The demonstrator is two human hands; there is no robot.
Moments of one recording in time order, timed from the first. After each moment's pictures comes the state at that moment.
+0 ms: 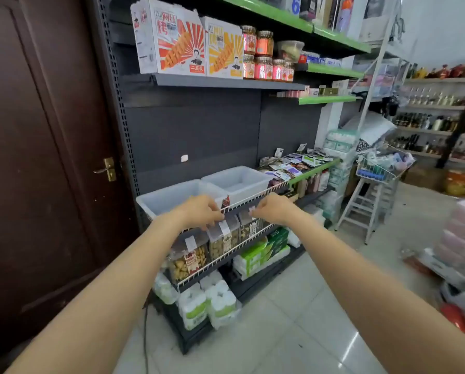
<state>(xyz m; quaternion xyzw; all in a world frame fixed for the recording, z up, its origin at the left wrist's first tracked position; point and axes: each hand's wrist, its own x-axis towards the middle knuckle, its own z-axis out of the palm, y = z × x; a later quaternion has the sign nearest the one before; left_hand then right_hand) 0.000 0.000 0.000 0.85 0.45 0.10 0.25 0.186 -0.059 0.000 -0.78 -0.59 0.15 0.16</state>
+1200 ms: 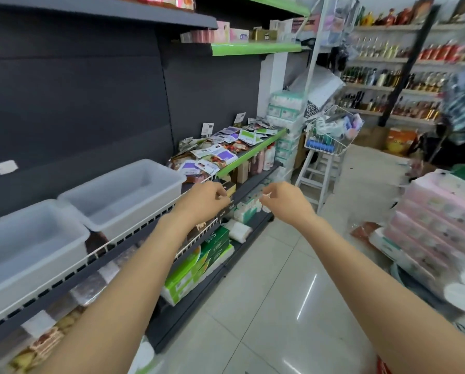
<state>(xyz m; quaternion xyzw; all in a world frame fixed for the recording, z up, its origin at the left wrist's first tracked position) 0.458 0.227 -0.075 0.90 0.36 0.13 0.21 0.613 0.117 -0.077 -0.84 -0.47 0.10 0.27</state>
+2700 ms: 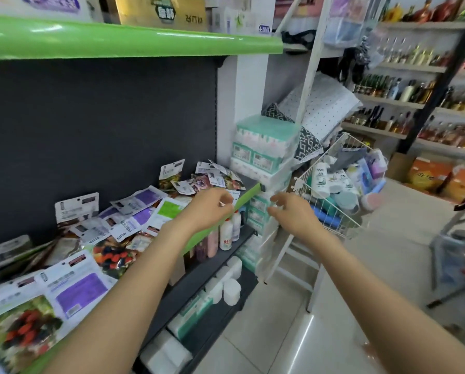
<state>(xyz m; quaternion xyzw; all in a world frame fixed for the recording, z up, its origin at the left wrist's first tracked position) 1.189 0.683 -0.102 0.89 0.33 0.15 0.27 1.351 0.565 -0.102 -0.83 -0.47 0.12 0.26</state>
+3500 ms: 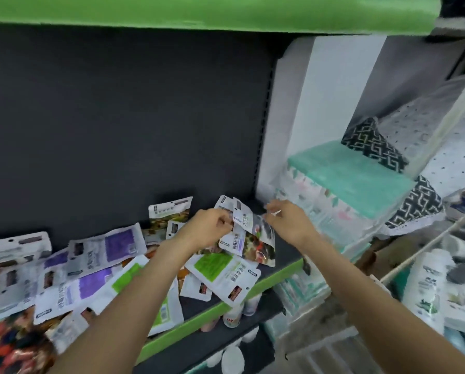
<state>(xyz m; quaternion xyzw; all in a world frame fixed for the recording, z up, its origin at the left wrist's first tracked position) 1.383 0.981 -0.170 0.79 0.51 0.13 0.30 1.576 0.935 -0.151 -0.72 -0.62 0.20 0.21</state>
